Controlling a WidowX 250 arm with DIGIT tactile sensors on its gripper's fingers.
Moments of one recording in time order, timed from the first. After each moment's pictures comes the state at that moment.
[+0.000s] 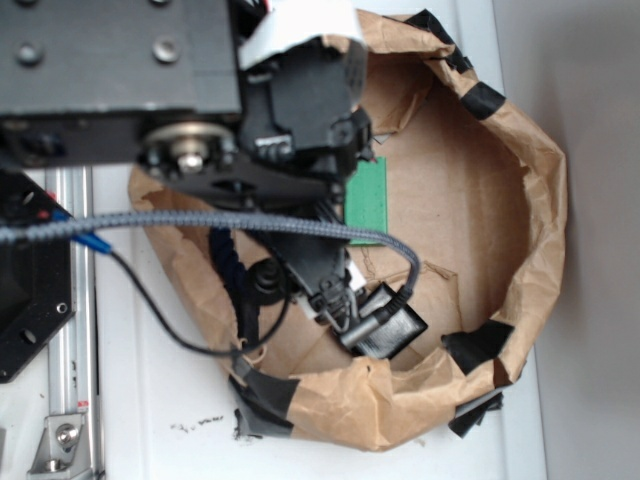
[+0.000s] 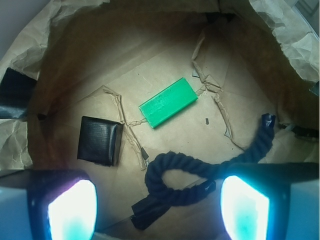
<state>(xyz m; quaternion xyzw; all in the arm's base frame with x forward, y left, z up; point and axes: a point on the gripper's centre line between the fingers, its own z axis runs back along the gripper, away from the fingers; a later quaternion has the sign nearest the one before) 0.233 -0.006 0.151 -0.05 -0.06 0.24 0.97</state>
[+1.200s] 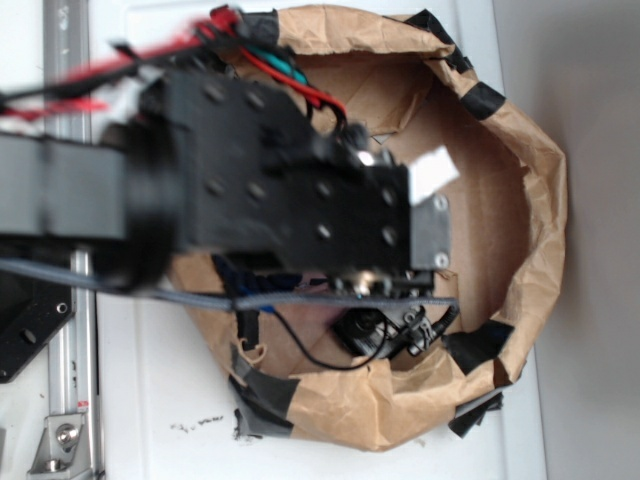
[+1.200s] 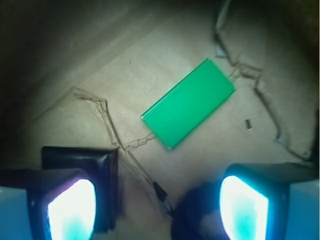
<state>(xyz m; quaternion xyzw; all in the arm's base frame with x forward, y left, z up) 0.267 -0.027 0.066 0.00 -0.03 0.31 0.95</state>
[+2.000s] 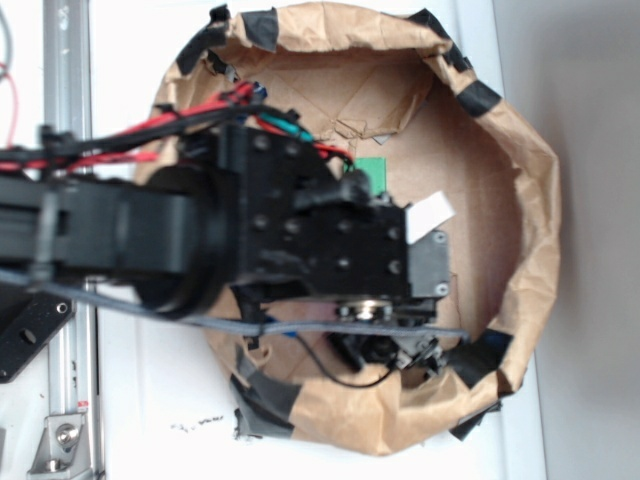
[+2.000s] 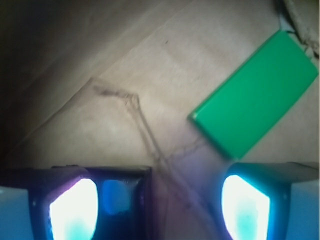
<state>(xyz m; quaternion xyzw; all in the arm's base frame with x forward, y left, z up) 0.272 -0.056 0.049 -0.06 -0.05 0.29 0.95</state>
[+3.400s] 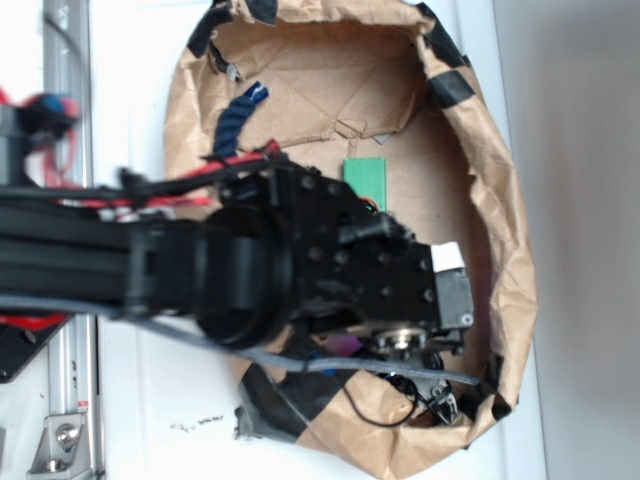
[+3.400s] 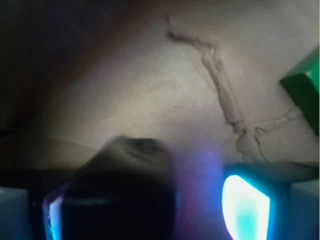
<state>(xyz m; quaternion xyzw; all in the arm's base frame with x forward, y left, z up) 0.287 -0.085 0.026 -0.10 -0.02 0.26 0.96</state>
